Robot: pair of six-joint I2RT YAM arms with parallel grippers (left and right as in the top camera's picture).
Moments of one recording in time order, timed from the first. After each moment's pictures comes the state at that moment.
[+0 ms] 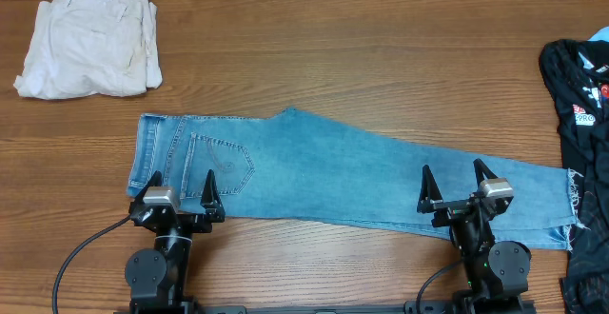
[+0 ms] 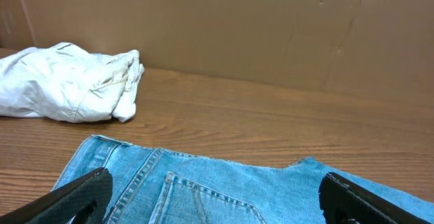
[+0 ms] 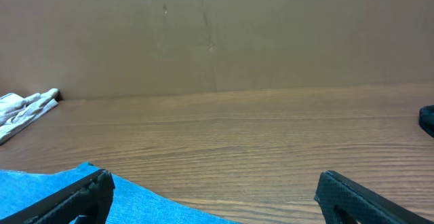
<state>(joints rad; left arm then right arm) 0.05 0.01 0.01 -0.07 0.09 -0.17 0.10 0.01 0.02 -0.03 -0.05 0.12</state>
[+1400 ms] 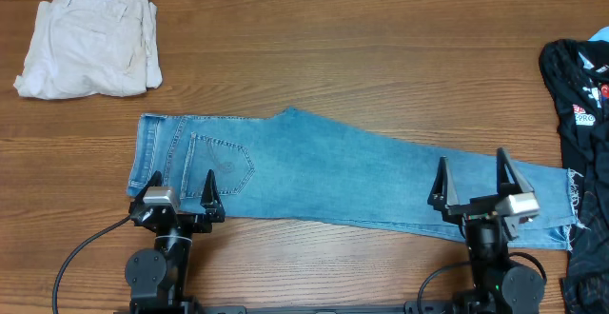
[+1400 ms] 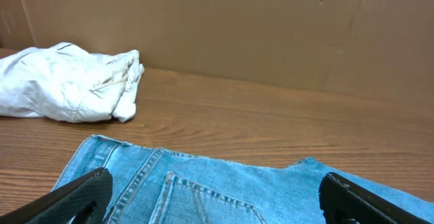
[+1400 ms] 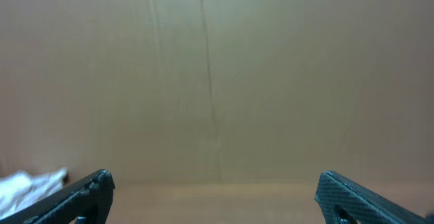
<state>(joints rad) 0.05 0.01 0.01 -0.07 0.09 -0.17 0.10 0.01 0.02 0.32 -0.03 0.12</state>
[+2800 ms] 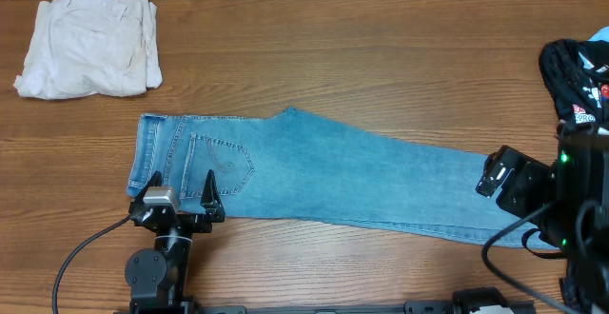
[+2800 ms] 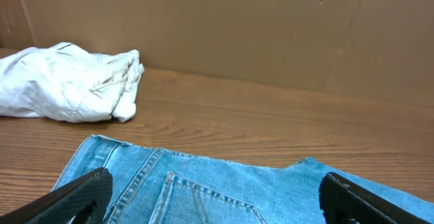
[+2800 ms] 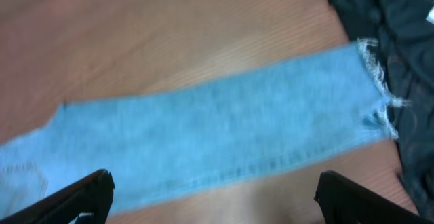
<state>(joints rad) 0.05 0.01 0.01 -0.07 0.09 -0.17 0.10 0.98 1.56 -1.56 0.15 0.52</state>
